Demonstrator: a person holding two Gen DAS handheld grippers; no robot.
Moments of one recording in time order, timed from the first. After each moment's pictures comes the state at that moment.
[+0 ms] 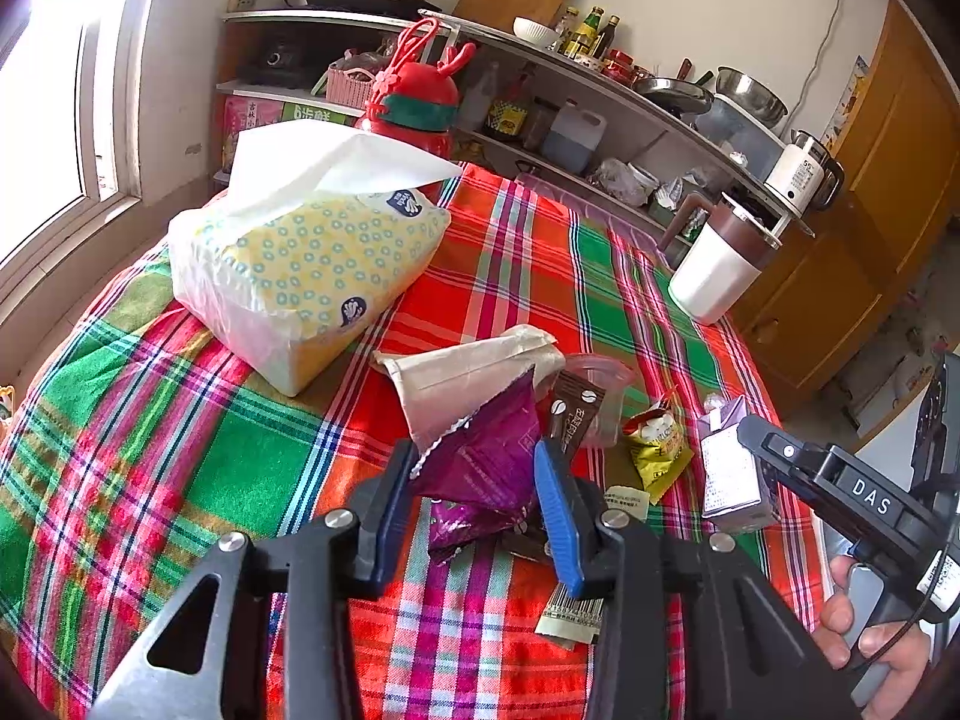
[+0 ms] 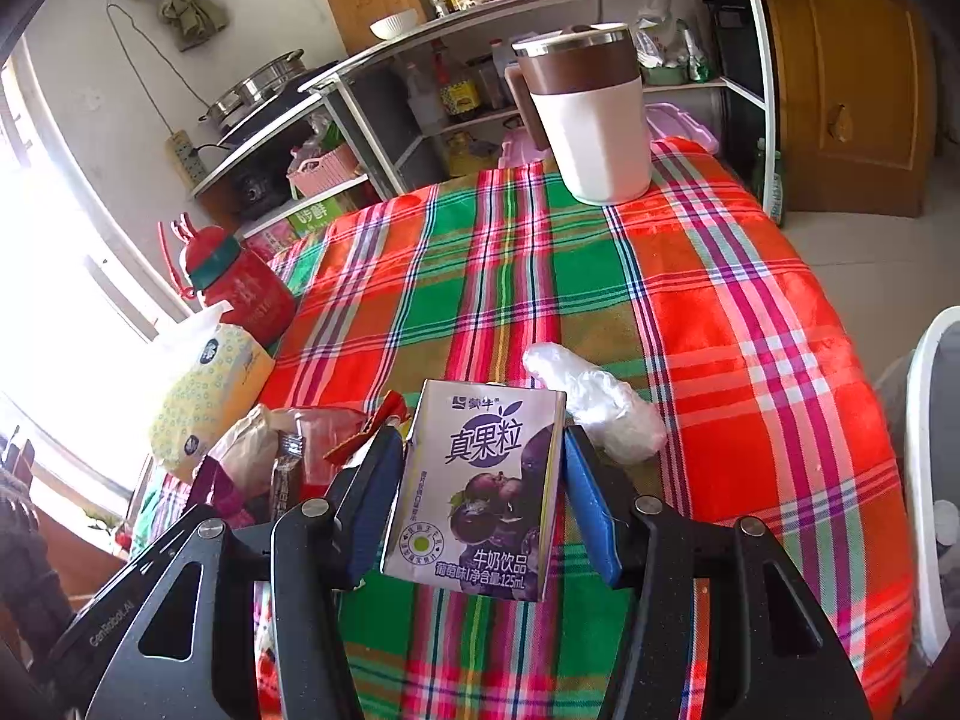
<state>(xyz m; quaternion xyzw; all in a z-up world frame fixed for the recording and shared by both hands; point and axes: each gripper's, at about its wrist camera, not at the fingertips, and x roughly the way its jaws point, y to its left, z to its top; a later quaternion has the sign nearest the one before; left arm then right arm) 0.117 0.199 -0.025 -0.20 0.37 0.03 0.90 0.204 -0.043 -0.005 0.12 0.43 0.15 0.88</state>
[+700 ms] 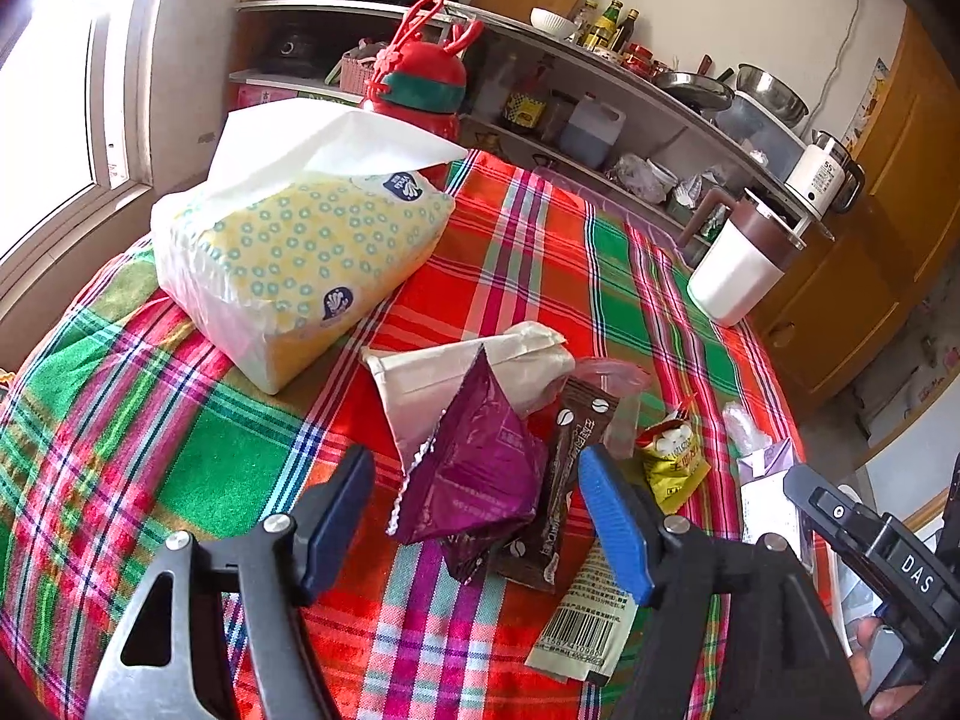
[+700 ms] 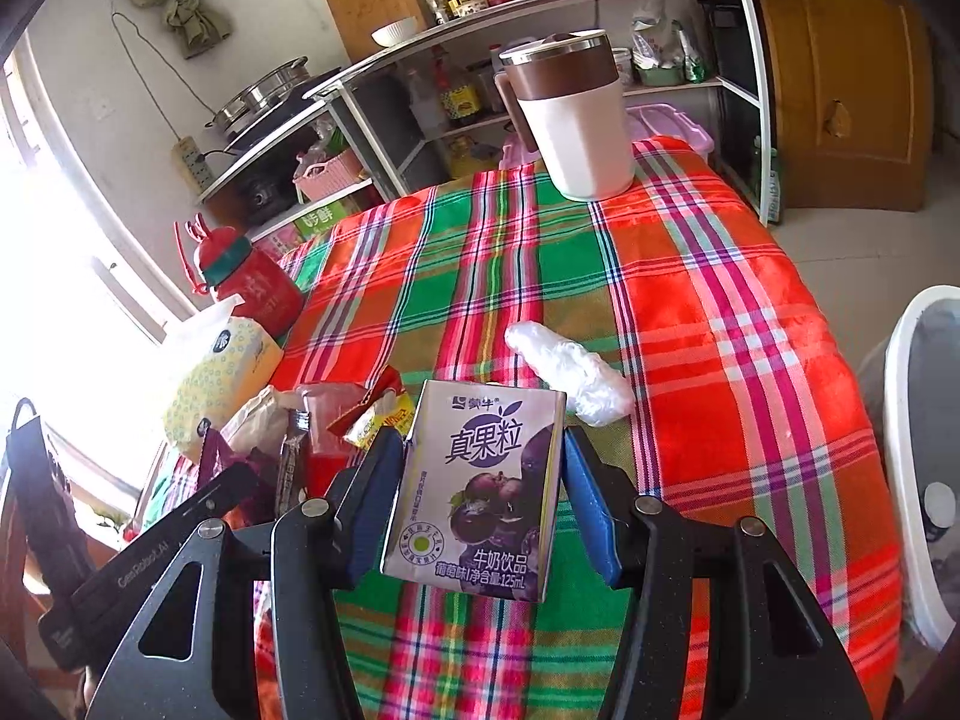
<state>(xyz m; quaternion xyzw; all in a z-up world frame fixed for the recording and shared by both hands) 0.135 0.192 -0.034 -0.21 0.38 0.05 0.90 0.189 -0.057 -0.004 0.13 0.42 0.16 0.88</state>
